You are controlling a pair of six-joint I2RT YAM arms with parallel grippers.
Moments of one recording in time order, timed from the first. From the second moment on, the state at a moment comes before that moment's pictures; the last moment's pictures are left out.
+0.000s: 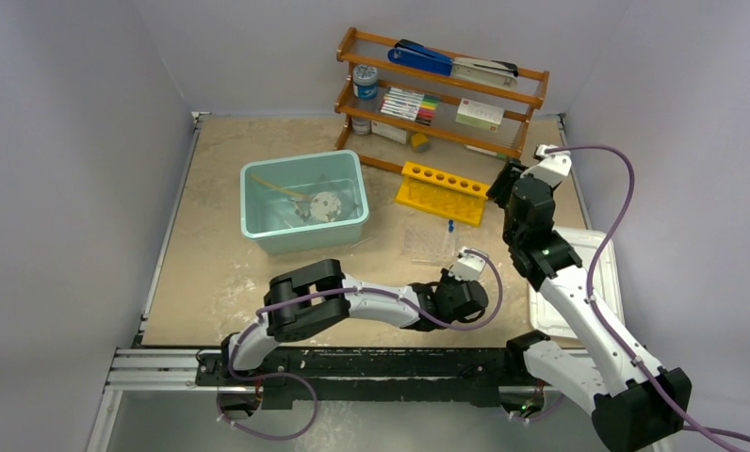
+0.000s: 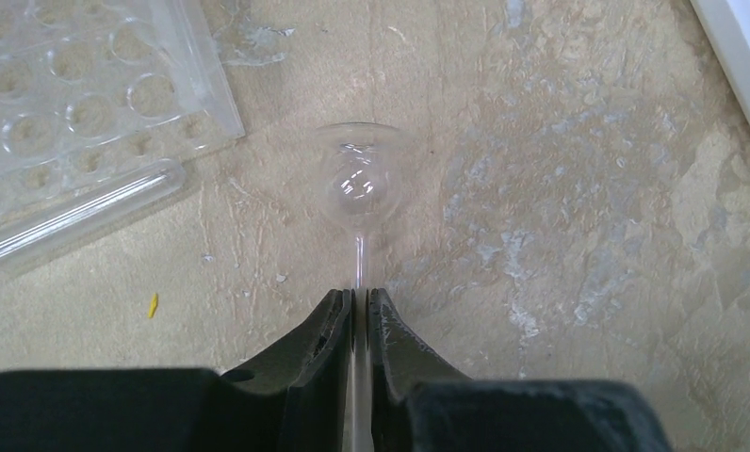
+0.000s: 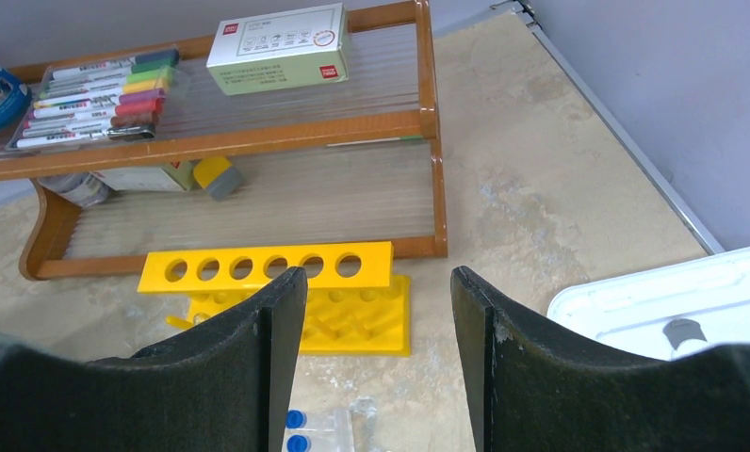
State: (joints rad) left arm -1.36 2.15 1.39 0.00 -0.61 -0.60; right arm 0.34 0.94 0.81 -0.10 0.63 0.32
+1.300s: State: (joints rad) left arm -0.59 1.56 1.28 -0.21 -0.63 -0.49; right arm 0.34 0.95 0.80 -0.06 0.56 0.29
